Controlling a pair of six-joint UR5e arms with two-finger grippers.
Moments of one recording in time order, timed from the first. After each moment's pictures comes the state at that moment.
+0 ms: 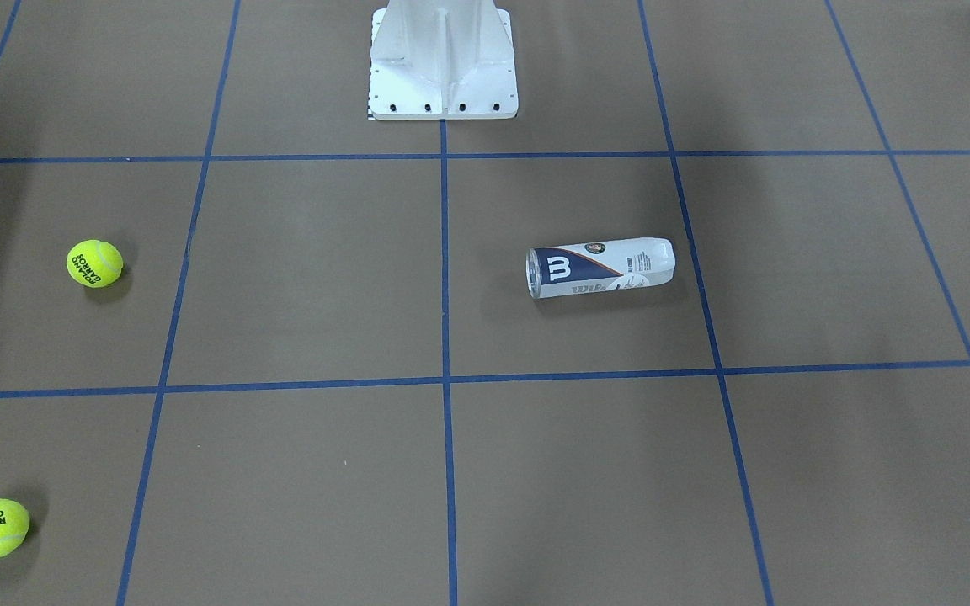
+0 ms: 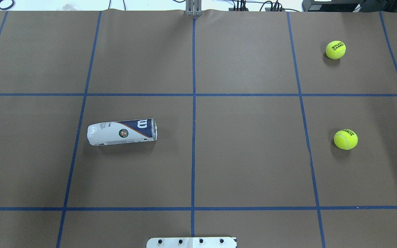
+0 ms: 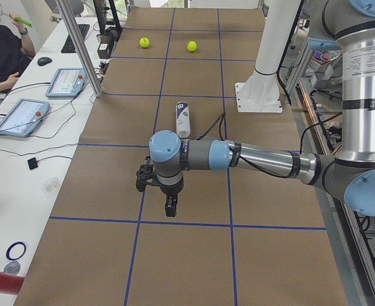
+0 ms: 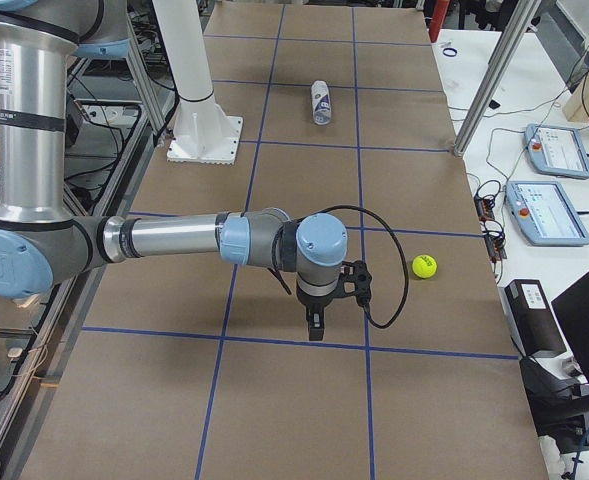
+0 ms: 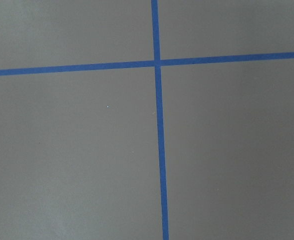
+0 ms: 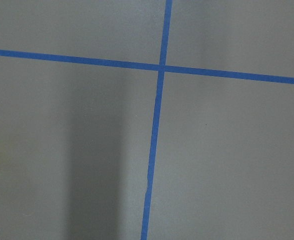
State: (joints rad) left arm -1.56 -1.46 -1.84 -1.39 -2.32 0.04; right arm 1.63 -1.67 1.80 -1.75 2.36 -0.17
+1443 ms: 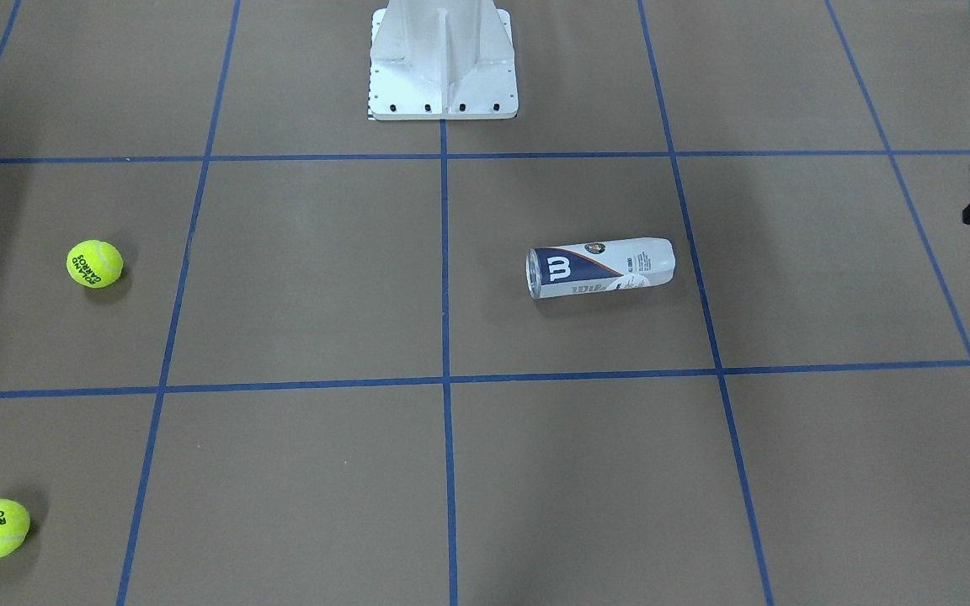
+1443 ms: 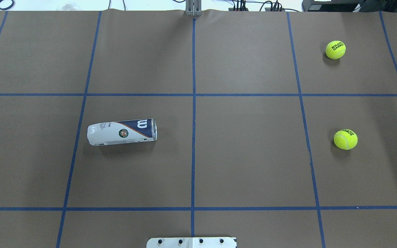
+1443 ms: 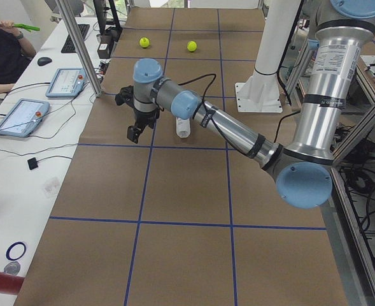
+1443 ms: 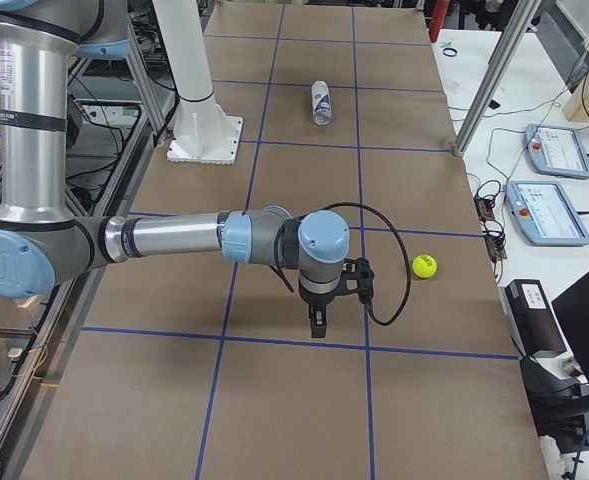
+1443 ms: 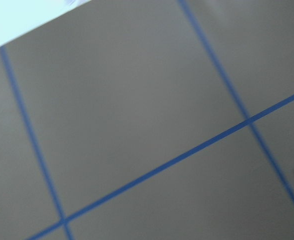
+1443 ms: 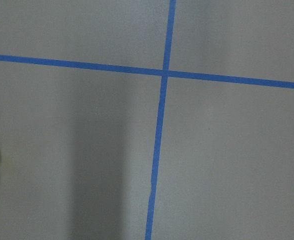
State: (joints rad) left arm -1.32 -1.79 -1.94 -1.56 -2.32 0.04; right arm 1.63 -1.67 1.80 -1.75 2.37 -0.17
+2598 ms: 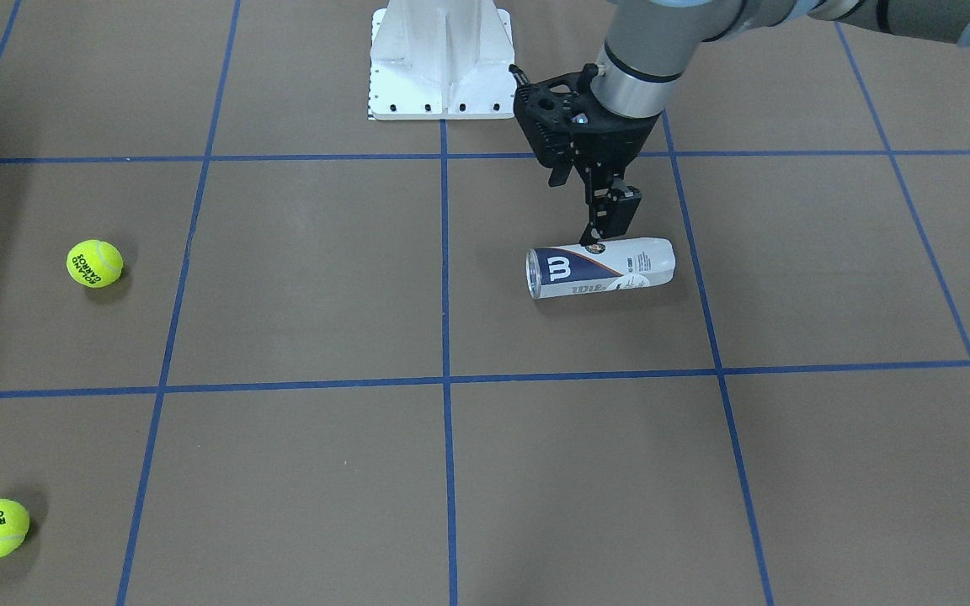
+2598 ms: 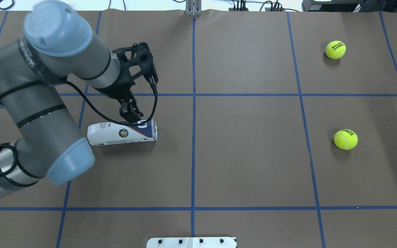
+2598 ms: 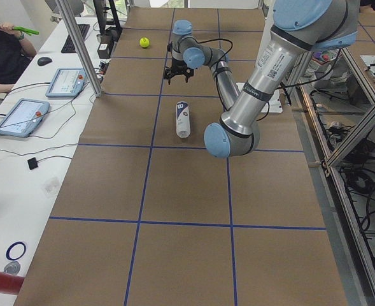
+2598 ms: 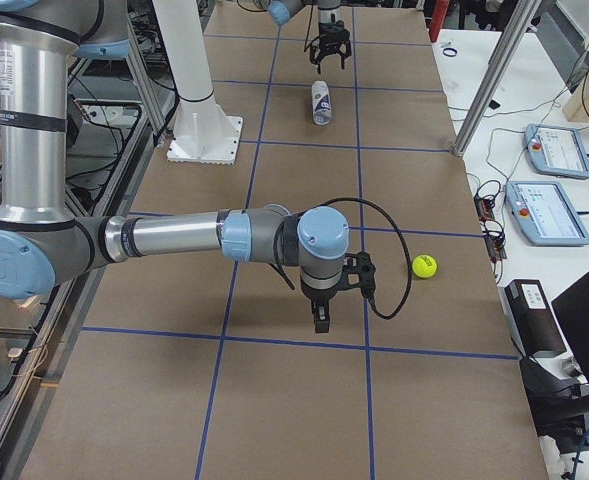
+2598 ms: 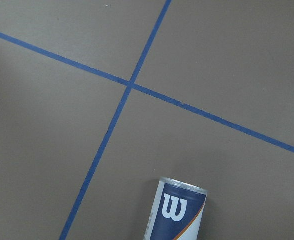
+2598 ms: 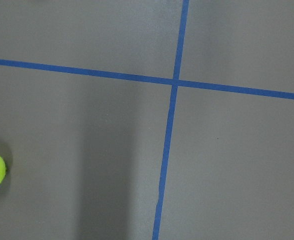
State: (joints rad) left arm -0.65 -2.21 -1.93 -1.44 -1.91 0.17; right arm 1.63 -1.67 1.81 -1.73 2.39 -0.17
